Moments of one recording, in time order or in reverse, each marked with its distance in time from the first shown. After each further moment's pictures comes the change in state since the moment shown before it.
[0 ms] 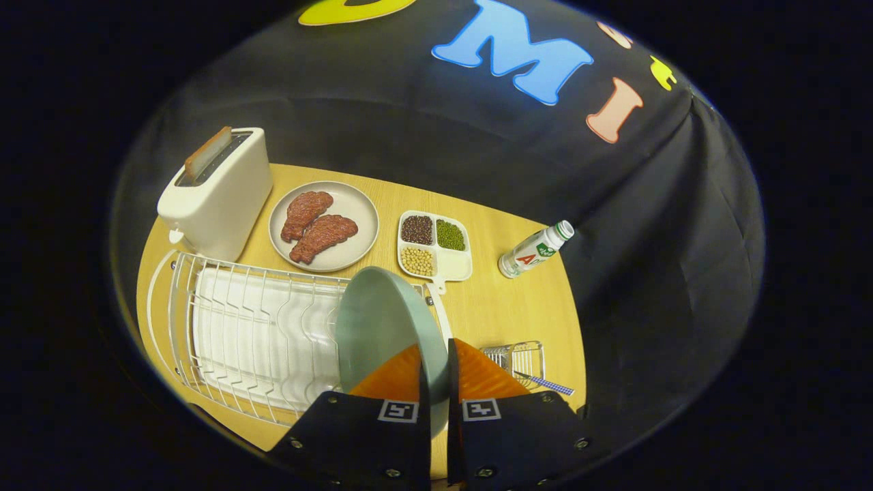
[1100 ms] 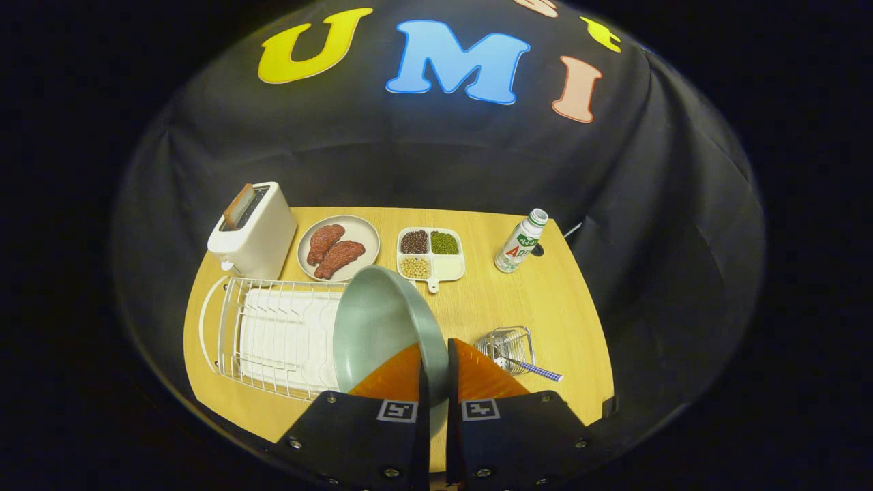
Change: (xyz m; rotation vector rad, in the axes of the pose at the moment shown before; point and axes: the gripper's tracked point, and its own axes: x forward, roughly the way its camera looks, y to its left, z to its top) arm -0.055 -0.086 -0.047 0.228 -0.095 0.291
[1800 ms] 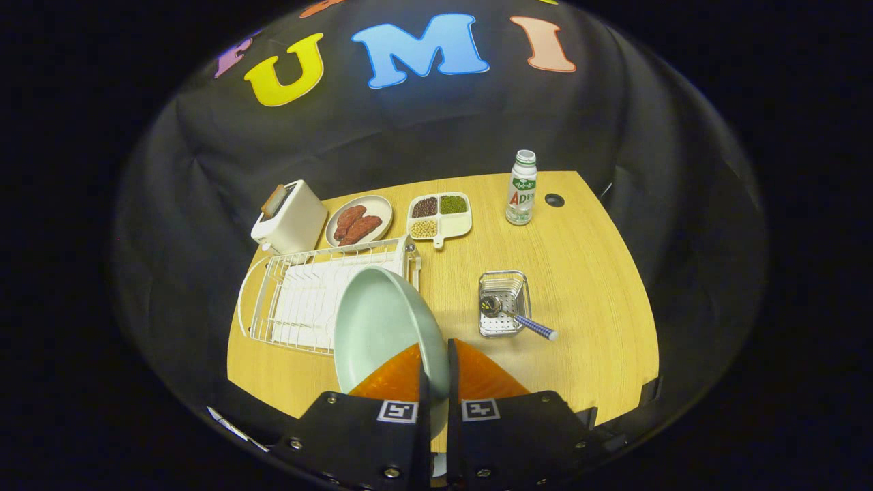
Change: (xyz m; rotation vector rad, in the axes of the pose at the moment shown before) arm -0.005 -0.088 -0.093 0.102 0.054 0.287
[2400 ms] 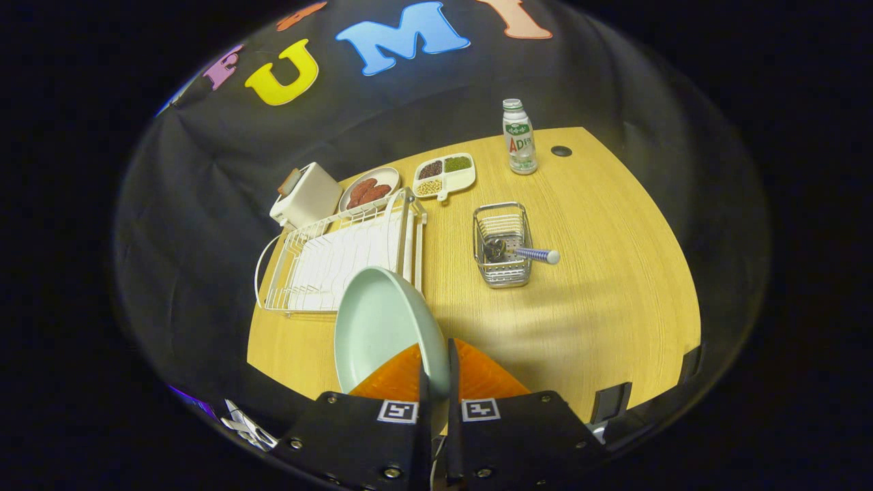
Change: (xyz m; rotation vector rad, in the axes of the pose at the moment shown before) arm 0.016 -0.020 -0.093 0.080 0.060 0.152
